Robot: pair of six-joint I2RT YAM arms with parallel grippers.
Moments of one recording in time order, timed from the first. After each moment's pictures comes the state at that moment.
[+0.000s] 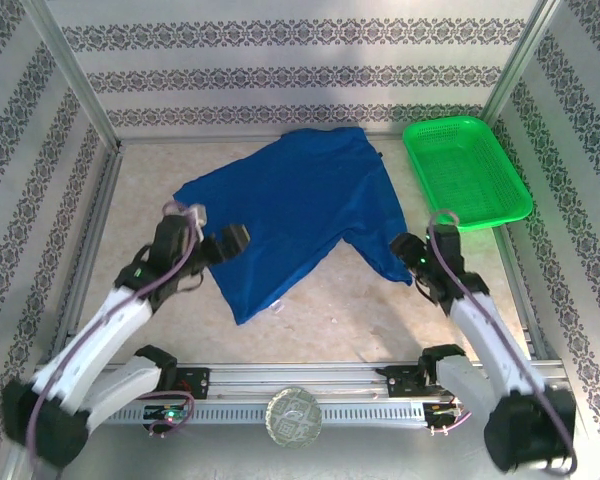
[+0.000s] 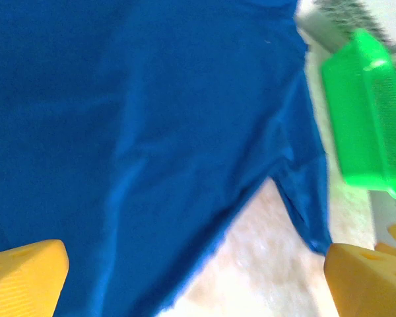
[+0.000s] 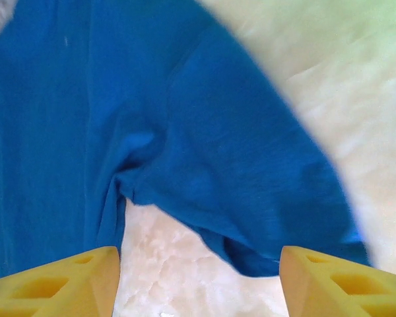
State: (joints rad) left arm -0.33 1.04 0.79 -0.42 0.16 -0.75; right arm 0.13 0.98 0.57 -0.38 -0.09 0.87
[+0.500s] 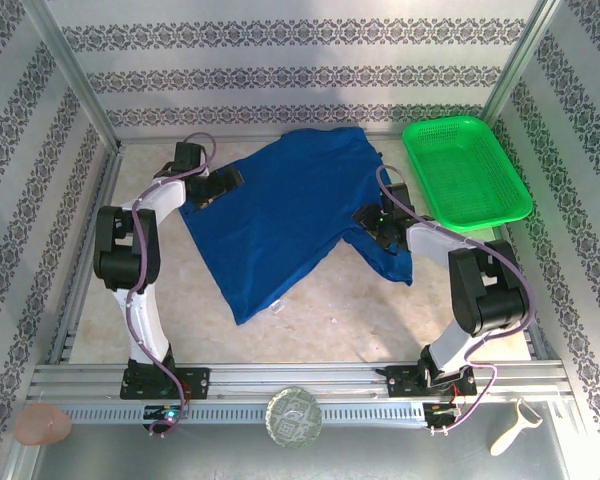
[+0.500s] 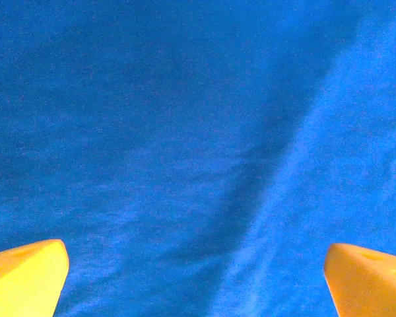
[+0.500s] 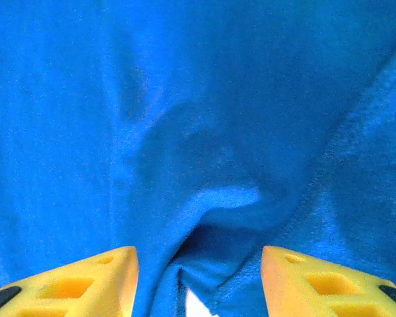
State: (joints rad) left arm -0.03 2.02 1.45 -0.37 0.31 -0.55; right arm 0.22 1.66 0.89 -0.12 -0.15 0.96
